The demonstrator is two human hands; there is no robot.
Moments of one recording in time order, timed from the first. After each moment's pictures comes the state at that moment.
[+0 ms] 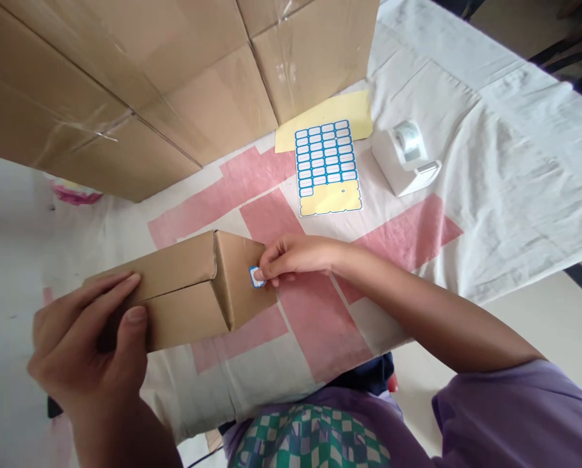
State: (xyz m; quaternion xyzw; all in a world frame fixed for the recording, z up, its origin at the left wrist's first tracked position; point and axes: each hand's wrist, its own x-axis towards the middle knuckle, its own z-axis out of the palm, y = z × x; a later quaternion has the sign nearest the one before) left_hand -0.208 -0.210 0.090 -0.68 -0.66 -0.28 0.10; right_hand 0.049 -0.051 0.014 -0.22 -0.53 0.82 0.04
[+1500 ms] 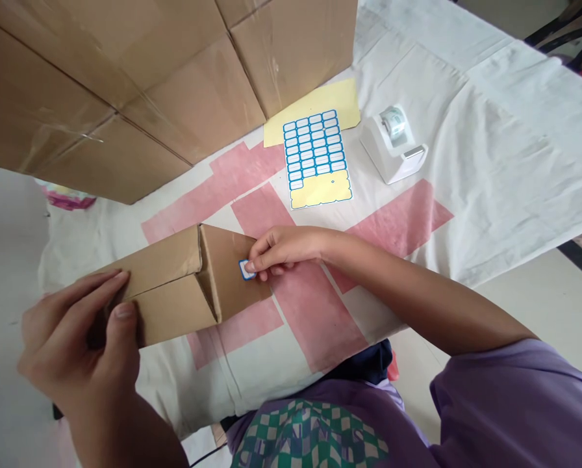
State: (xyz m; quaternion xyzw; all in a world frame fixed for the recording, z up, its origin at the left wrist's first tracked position) left_hand -0.209 -0.213 0.088 -0.68 -0.67 -0.30 0.10; right_hand 0.049 -0.048 0.010 -0.22 -0.53 0.82 0.01
